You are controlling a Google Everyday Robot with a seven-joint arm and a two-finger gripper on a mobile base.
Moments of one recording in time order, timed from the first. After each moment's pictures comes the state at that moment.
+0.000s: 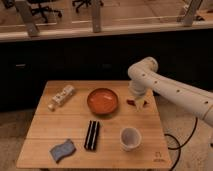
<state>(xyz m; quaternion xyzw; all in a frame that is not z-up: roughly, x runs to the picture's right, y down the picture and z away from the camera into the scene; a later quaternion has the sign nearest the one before) 0.174 0.072 0.817 -0.29 -0.03 -0.13 0.95</state>
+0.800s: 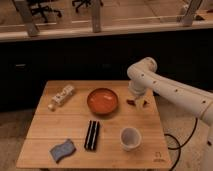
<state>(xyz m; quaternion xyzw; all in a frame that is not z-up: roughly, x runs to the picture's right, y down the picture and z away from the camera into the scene) 0.176 0.071 0.823 -0.28 -0.03 -0.14 0.95</state>
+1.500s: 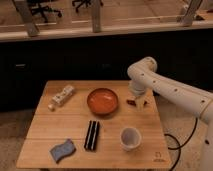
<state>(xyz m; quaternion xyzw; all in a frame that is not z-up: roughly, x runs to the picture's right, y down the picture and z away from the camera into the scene) 0.174 0.068 0.828 -0.29 -0.03 -0.16 0.94</state>
